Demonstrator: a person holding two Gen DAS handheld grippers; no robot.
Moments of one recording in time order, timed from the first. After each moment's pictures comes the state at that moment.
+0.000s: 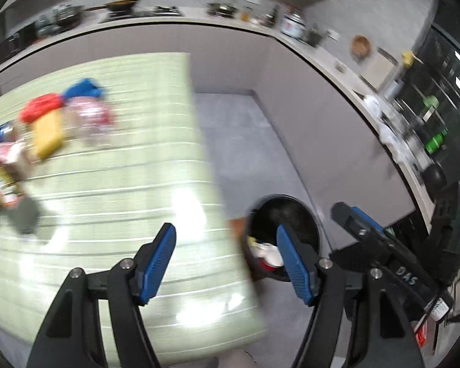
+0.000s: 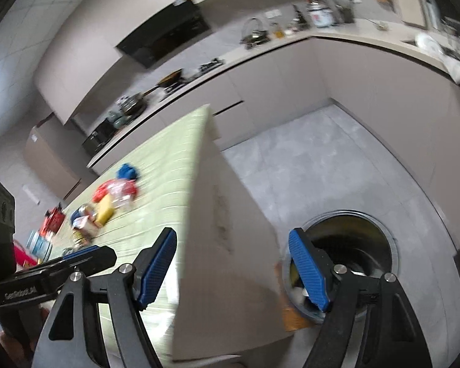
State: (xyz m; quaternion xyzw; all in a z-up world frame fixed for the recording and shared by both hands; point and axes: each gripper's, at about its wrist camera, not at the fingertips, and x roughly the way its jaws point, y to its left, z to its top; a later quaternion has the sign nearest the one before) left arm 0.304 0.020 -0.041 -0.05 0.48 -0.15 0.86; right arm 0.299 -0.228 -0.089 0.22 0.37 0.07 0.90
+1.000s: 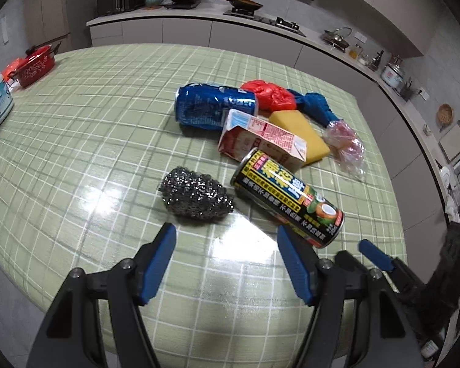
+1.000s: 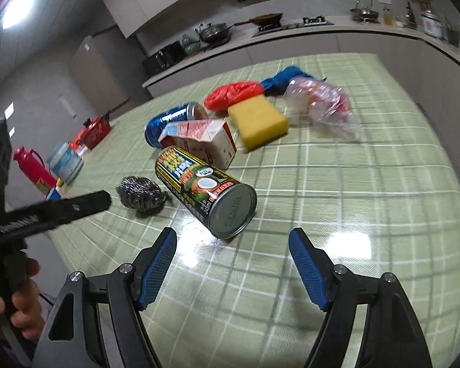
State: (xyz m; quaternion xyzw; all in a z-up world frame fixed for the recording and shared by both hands) left arm 0.316 0.313 -0.067 -0.11 0.48 0.02 0.87; right arm 0.362 0.127 -0.126 0.10 0.44 0.22 0.87
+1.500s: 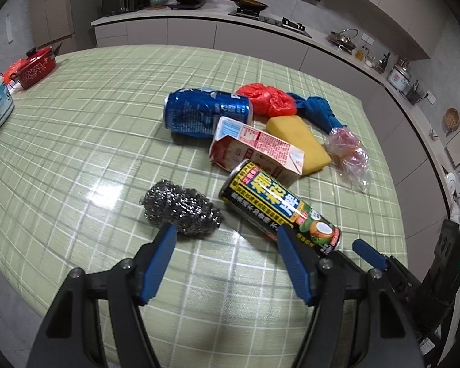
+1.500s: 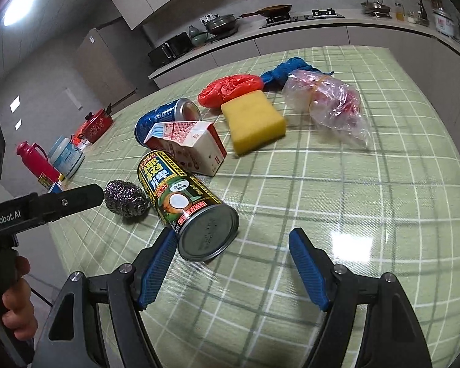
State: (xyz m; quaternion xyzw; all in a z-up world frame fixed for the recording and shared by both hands) left arm 0.334 0.297 -0.068 -0.11 0.48 0.04 0.87; right arm 0.397 0.118 -0.139 0.10 0.45 0.24 0.86
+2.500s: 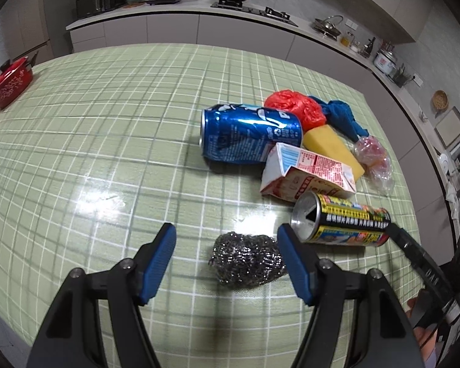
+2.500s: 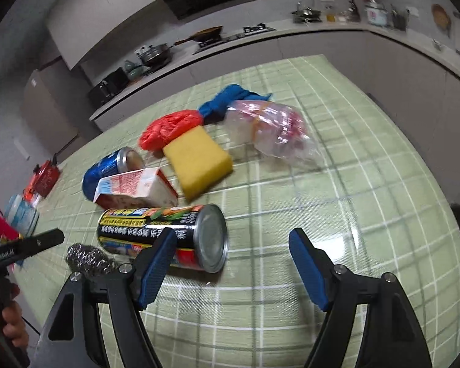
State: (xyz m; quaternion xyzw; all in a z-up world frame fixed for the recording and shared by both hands) left arm 0.379 0.374 -0.083 -0.08 0.50 -0.03 0.86; right arm 0.415 0.117 -0.130 0.15 0.42 0.07 0.89
